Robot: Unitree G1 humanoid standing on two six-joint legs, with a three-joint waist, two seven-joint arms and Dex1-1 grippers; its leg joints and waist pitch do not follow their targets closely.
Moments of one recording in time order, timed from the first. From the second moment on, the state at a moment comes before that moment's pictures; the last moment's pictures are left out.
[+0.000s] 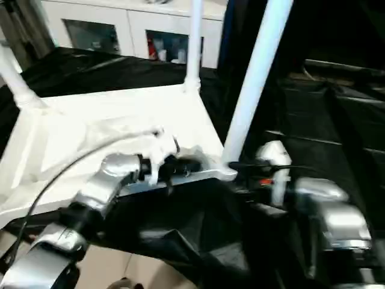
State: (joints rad) left arm -0.54 0.16 -0.16 0.38 -0.07 0.19 -0.99; right arm -0.25 -0.48 0.02 0.12 0.37 0.42 1.14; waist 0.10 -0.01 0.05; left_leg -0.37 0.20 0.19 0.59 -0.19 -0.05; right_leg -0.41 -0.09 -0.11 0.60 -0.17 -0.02
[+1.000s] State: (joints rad) left arm -0.04 0.62 -0.02 -0.33 -0.15 0.77 -0.89; right arm -0.53 0.00 -0.09 0.56 0.29 0.15 0.42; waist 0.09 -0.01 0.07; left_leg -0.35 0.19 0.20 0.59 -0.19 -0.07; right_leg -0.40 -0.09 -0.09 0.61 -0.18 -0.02
